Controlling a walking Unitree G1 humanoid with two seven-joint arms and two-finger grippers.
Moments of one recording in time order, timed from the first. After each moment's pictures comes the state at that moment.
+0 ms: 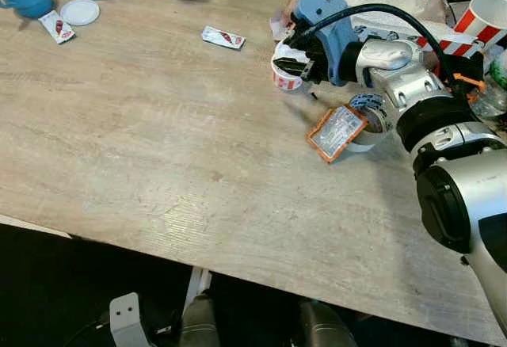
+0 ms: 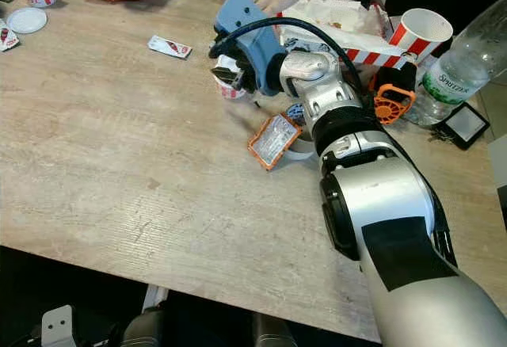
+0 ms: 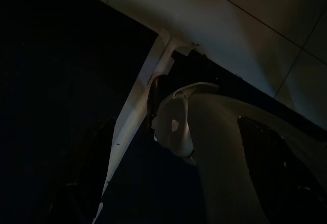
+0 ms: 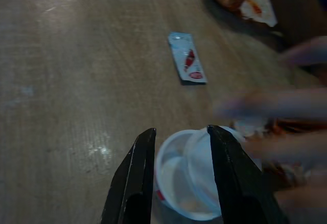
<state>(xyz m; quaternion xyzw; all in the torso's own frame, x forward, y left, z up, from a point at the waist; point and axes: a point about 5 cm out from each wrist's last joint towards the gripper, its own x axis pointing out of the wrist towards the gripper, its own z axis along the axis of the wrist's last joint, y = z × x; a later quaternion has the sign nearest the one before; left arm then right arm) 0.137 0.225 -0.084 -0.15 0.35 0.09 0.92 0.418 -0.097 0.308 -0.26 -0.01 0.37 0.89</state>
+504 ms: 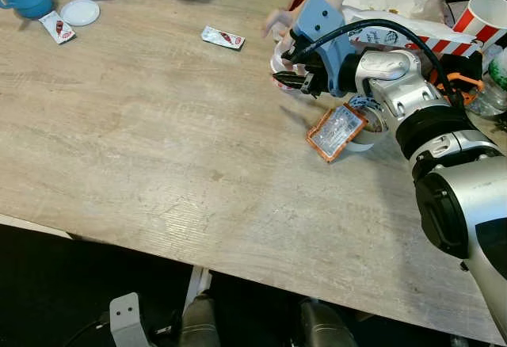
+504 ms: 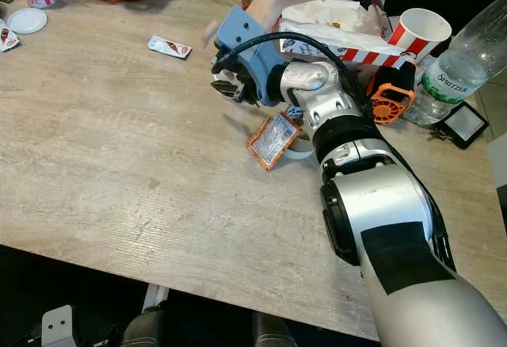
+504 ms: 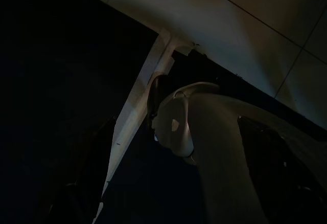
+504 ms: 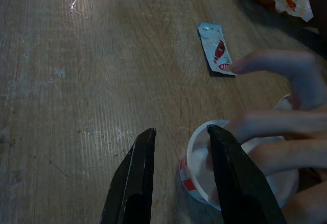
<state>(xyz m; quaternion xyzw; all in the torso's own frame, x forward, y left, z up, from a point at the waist) 0.137 0.225 -0.084 -0.15 0.35 0.09 0.92 0.414 -0.099 0.294 -0.27 0.01 0.41 0.87</state>
